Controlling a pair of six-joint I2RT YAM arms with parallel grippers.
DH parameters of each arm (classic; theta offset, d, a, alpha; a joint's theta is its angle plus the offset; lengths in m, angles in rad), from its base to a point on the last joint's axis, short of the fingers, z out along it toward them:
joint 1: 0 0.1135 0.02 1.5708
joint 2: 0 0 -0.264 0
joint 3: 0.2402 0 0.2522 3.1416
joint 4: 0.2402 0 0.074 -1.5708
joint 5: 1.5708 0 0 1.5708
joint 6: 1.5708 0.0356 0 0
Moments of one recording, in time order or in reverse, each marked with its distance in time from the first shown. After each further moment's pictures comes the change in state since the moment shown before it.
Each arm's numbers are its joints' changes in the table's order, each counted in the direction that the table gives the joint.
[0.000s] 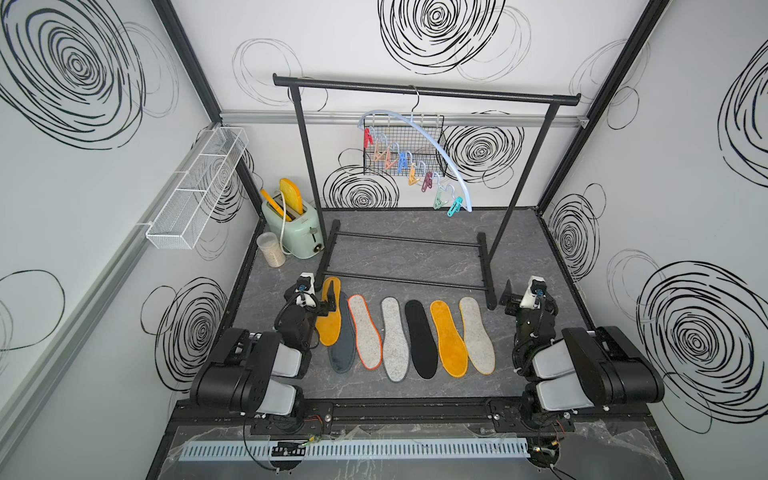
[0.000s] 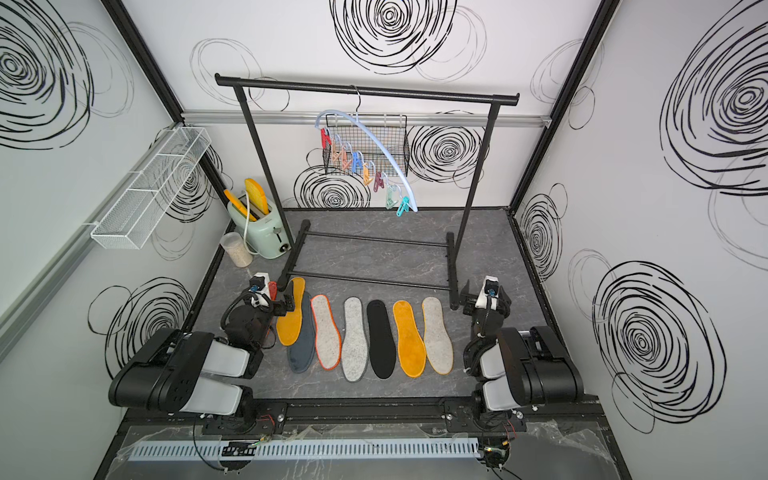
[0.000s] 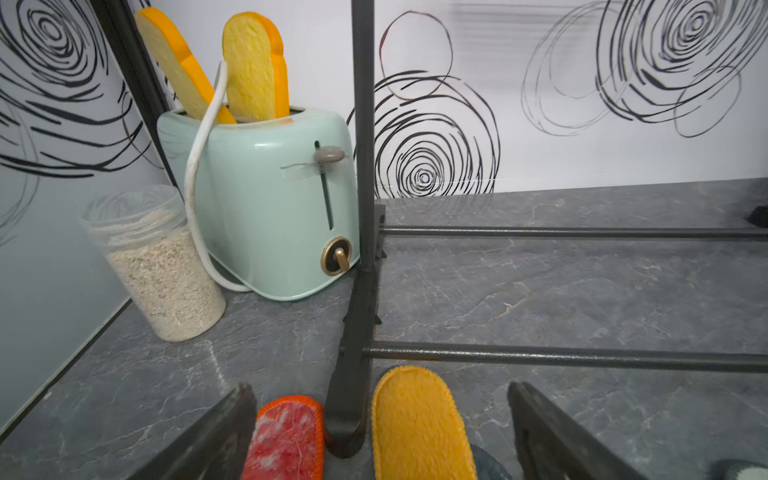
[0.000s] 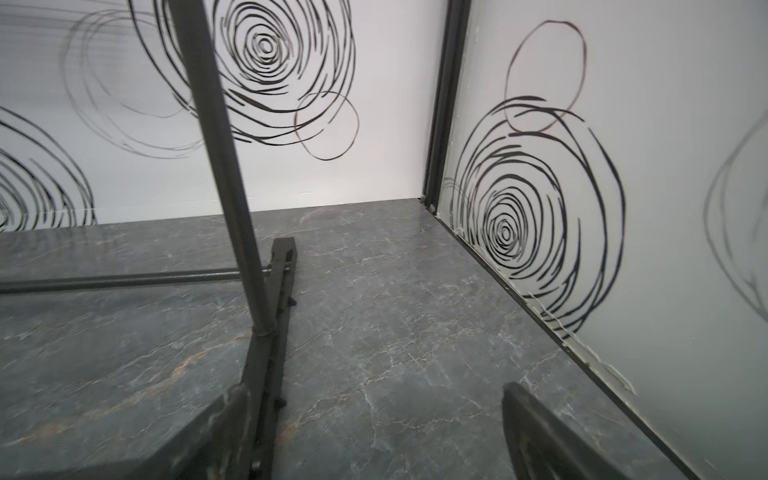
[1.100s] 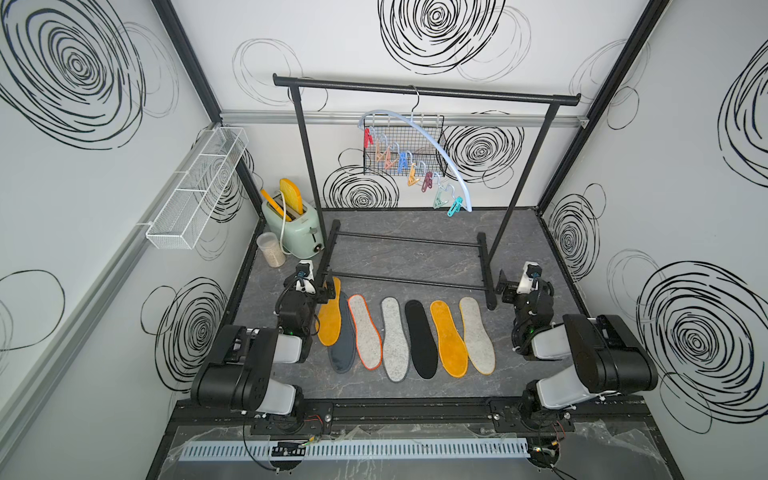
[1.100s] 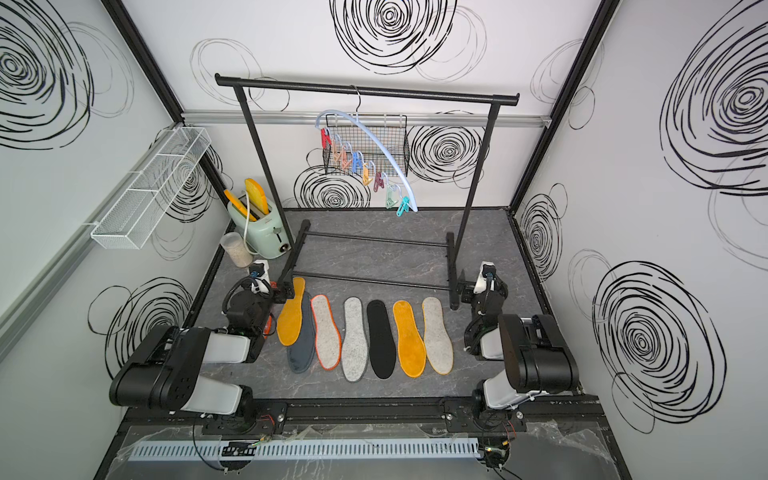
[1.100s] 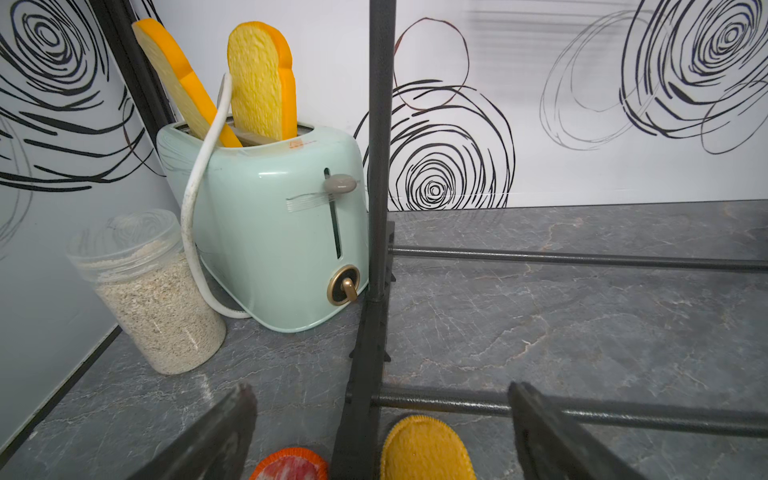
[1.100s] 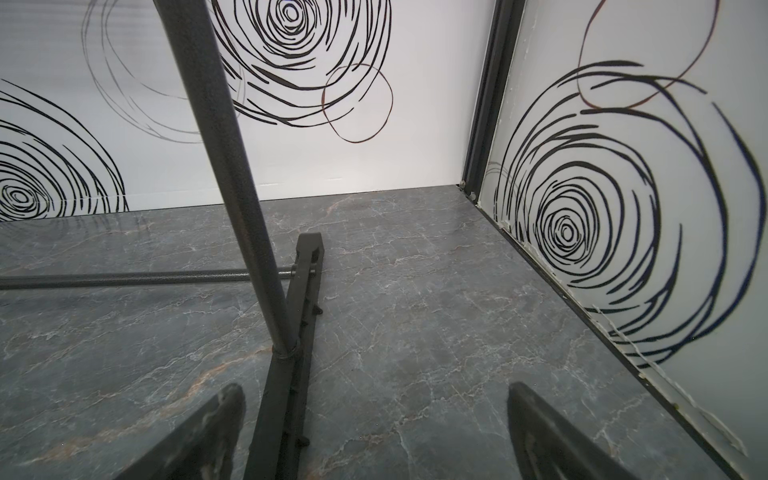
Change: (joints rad) left arm 0.026 -0.006 0.136 0.159 -0.006 -0.021; right arm -0.060 -0.063 0.172 0.200 -0.130 0.019
